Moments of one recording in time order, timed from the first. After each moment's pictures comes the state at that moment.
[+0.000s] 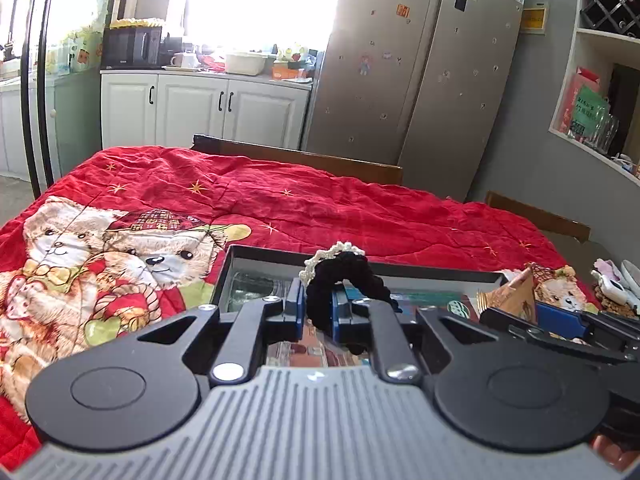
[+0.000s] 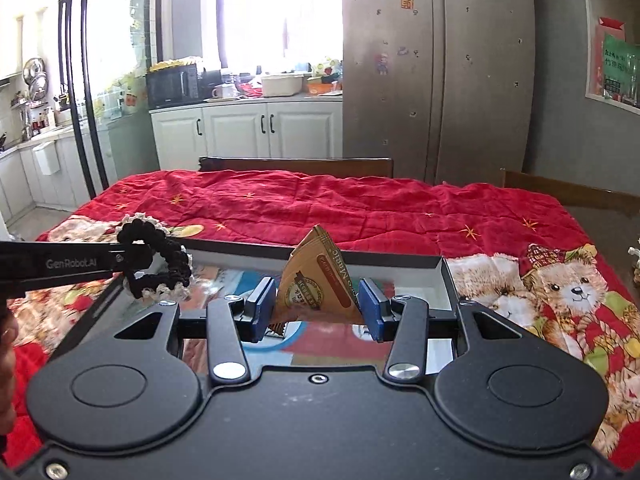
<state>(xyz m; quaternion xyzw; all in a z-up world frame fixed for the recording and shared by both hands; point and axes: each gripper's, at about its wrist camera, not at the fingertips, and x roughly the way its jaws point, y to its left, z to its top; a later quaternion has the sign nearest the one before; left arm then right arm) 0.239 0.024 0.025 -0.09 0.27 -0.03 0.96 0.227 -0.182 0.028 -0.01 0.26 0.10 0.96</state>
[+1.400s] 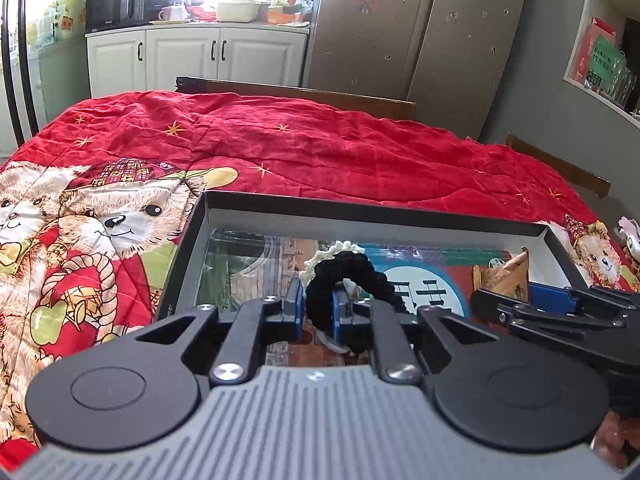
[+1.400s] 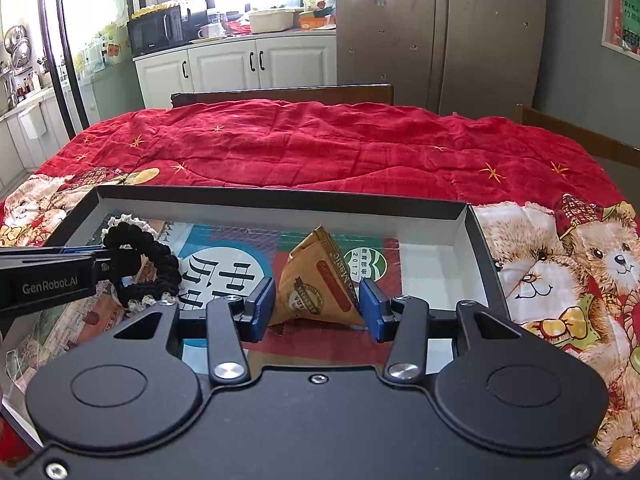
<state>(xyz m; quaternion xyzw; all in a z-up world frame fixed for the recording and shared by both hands) 0.291 0.016 -0.025 -0.07 0.35 -0.04 0.93 0.299 -0.187 -0.027 -0.01 0.36 0.09 0.93</state>
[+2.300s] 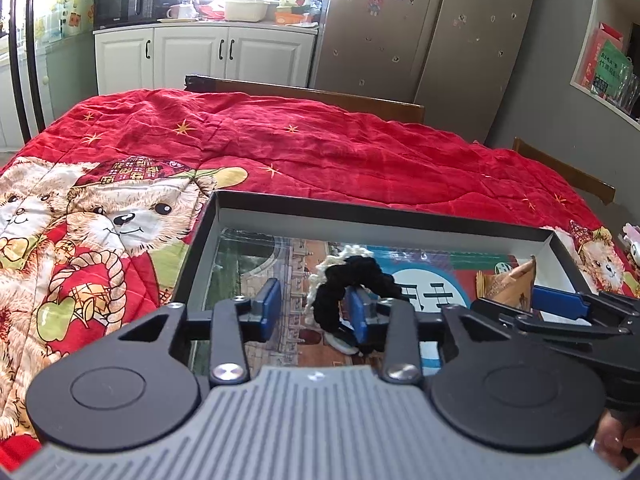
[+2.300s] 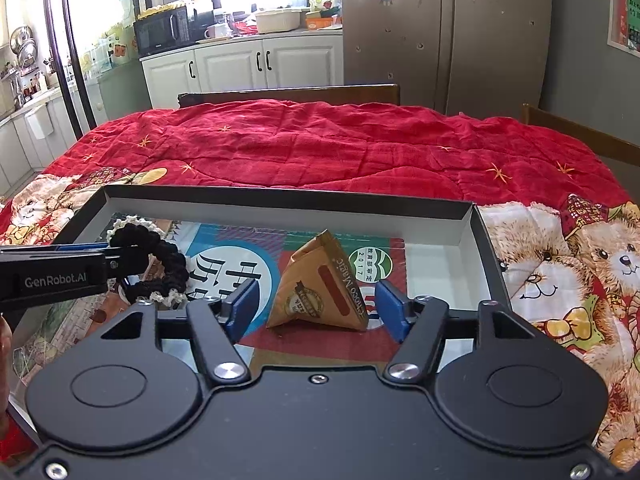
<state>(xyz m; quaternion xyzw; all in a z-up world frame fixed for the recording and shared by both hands) 0.290 0.020 -0.023 -0.08 0.35 -0.03 0.93 0.298 -0.187 -0.027 -0.01 0.36 0.11 0.93</state>
